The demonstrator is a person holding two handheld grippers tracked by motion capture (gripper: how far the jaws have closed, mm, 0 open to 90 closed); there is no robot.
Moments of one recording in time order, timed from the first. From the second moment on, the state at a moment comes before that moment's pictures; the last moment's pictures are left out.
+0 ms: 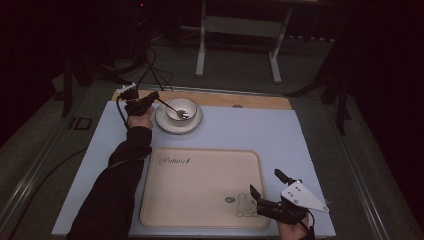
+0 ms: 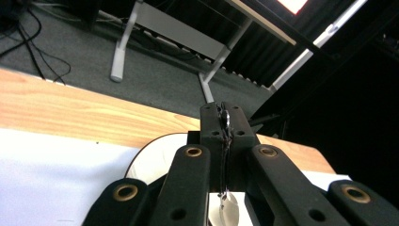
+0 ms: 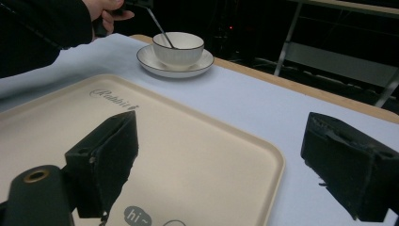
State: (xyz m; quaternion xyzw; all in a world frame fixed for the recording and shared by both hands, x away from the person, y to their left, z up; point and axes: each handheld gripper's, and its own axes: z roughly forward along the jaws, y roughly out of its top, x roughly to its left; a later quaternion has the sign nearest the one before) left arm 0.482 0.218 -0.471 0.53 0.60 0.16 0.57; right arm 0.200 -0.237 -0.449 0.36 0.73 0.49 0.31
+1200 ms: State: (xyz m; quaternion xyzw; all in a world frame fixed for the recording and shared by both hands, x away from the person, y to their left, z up) left arm 0.432 0.247 -0.380 0.59 0.53 0.19 0.58; right arm 0.198 -0.236 -0.447 0.35 0.72 0.50 0.32
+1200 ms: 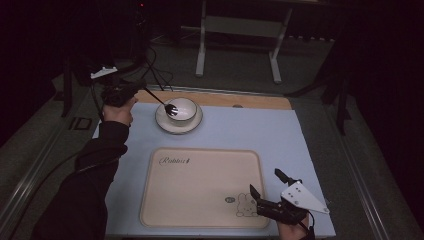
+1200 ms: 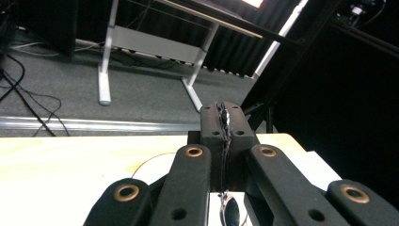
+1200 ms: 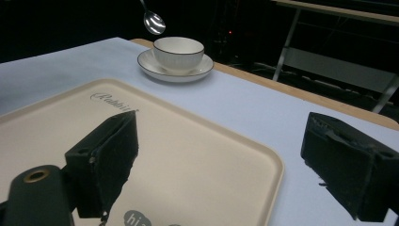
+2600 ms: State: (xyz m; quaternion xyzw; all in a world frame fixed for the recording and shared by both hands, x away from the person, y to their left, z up) left arm 0.359 0.210 -0.367 0.75 0.32 0.06 0.58; right arm 0.197 -0.234 -0.446 0.35 0.72 0.50 0.32
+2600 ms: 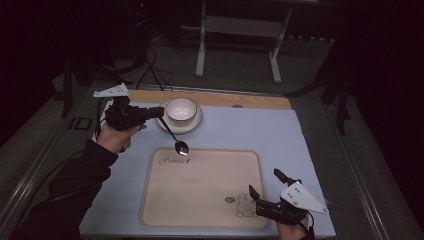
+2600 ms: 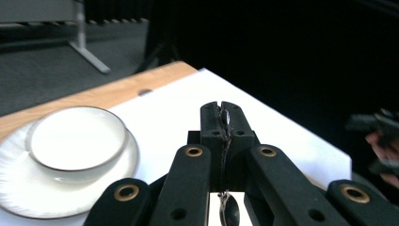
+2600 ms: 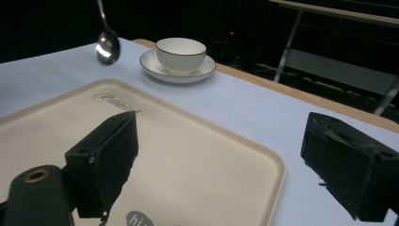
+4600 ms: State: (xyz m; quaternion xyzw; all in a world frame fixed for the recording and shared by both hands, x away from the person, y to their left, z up) left arm 0.341 0.134 -0.430 0.88 0.13 -0.11 0.45; right arm 0.199 -0.232 -0.449 0.35 0.73 0.50 0.31
